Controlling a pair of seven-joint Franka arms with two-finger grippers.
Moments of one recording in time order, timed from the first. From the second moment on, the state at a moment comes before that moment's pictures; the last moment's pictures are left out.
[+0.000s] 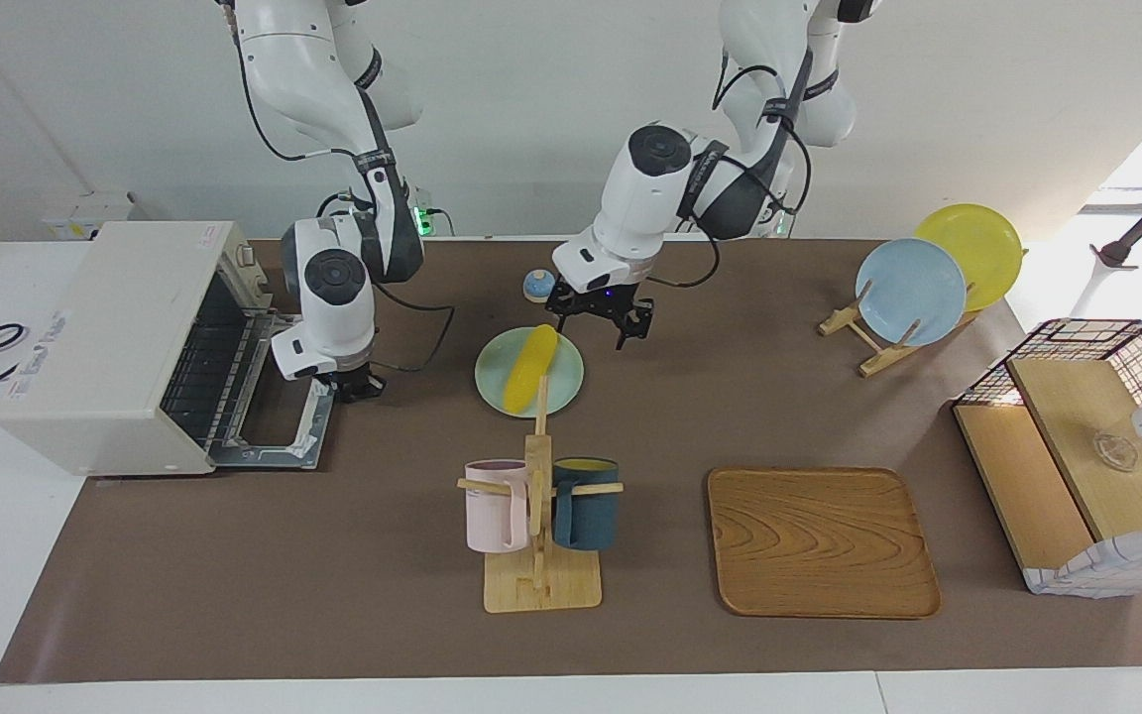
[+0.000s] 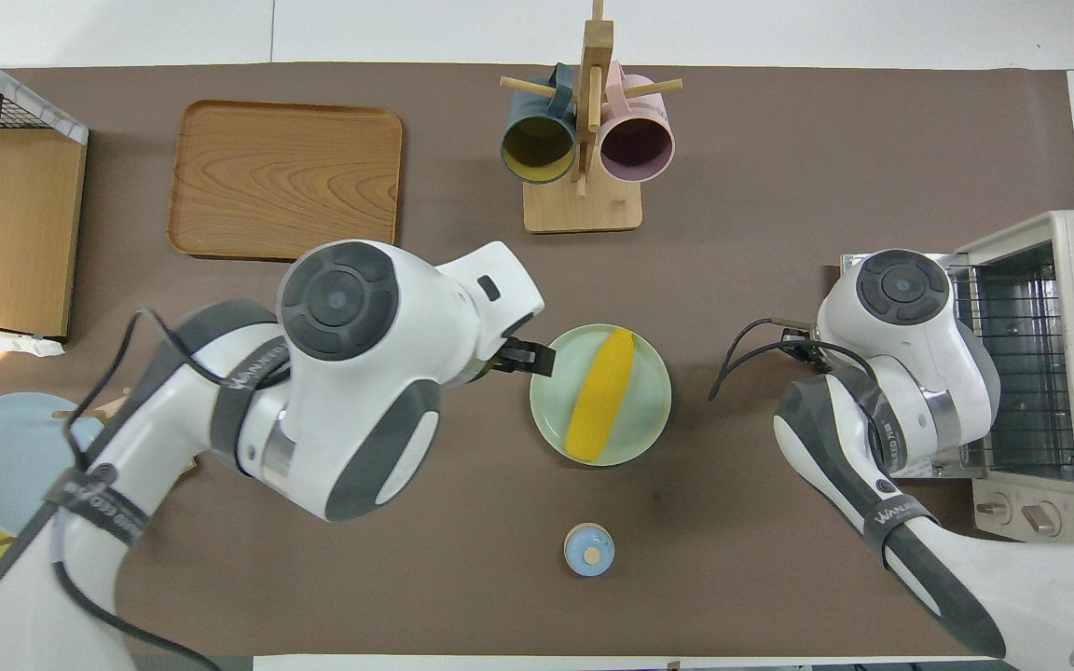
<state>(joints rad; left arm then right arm) -0.66 0.22 -0.11 -1.86 -0.16 2.20 -0.32 0.12 0.18 0.00 -2.21 -0.33 2.24 0.64</state>
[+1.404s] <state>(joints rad) -0.80 0.42 -0.10 -1.86 -0.14 2.40 -0.38 -0.08 -0.06 0.01 -2.05 -0.39 1.86 0.09</state>
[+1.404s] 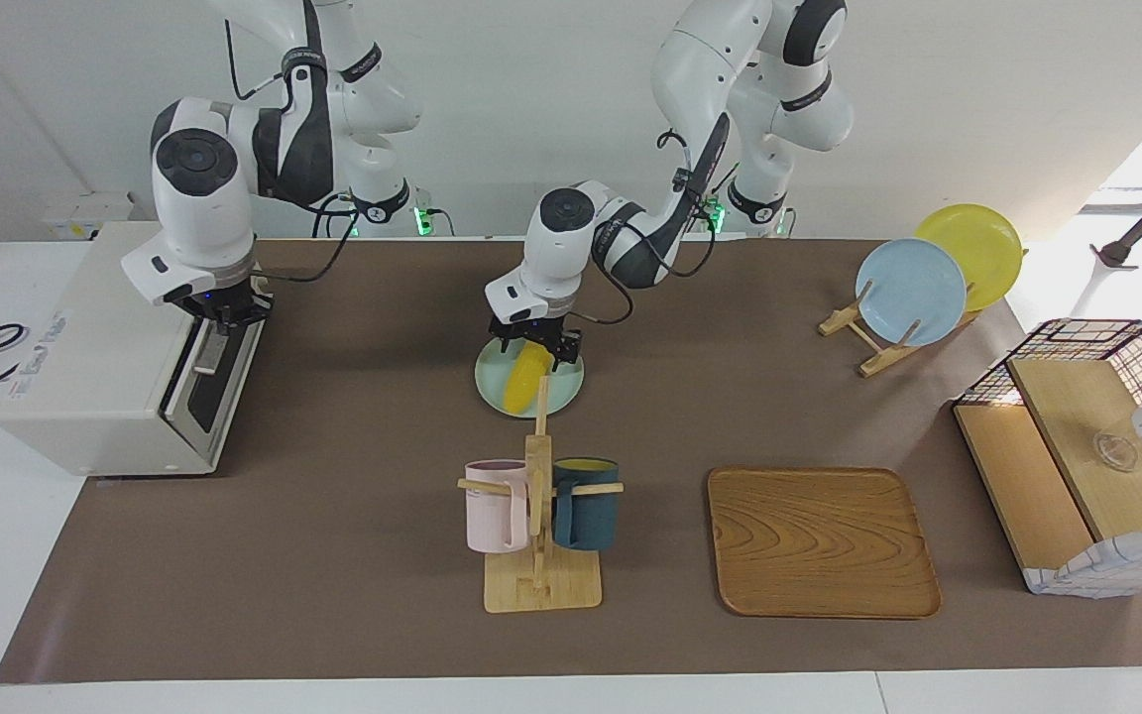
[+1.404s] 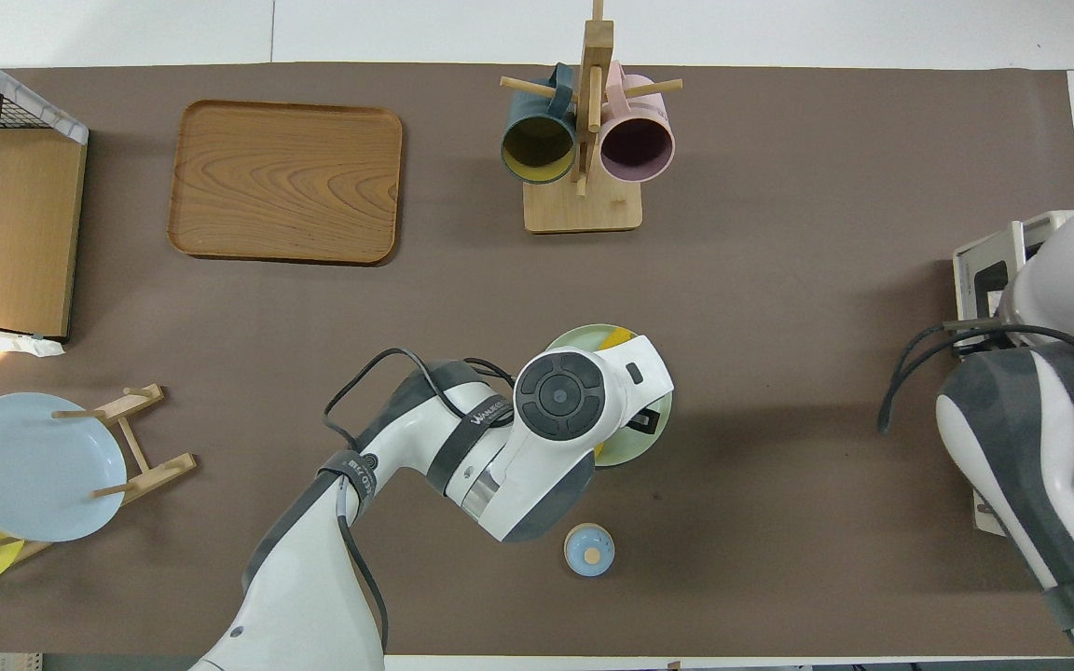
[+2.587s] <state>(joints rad) -0.76 0.35 -0.01 -1.78 -0.12 2.22 -0.42 -0.02 -0.04 0.02 -1.70 -0.03 1.52 0.05</state>
